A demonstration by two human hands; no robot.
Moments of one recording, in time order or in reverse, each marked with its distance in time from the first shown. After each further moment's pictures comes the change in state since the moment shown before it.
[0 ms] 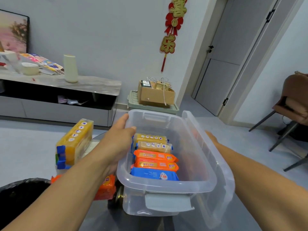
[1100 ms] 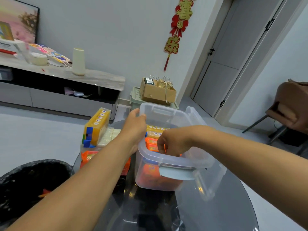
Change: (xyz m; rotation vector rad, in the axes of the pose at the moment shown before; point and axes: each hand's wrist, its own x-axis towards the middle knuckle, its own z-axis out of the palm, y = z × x) left_hand -0.020 0.006 0.000 -0.112 0.062 0.005; right_hand -0.180 -0.127 -0.026 -0.645 -0.589 -0.607
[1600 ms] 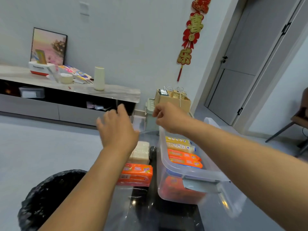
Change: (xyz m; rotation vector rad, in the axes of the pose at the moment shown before) left_hand 0.015 0.011 -0.092 1.242 0.554 0.421; right_hand 0.024 -0.064 -0.059 0.435 0.708 -0.064
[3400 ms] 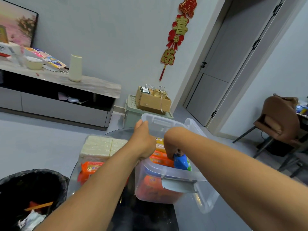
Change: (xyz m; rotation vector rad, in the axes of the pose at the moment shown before) left_hand -0.033 0.082 0.014 -0.781 -0.632 -0.016; right_hand -0.019 0.037 0.000 -0.928 -0.665 0.437
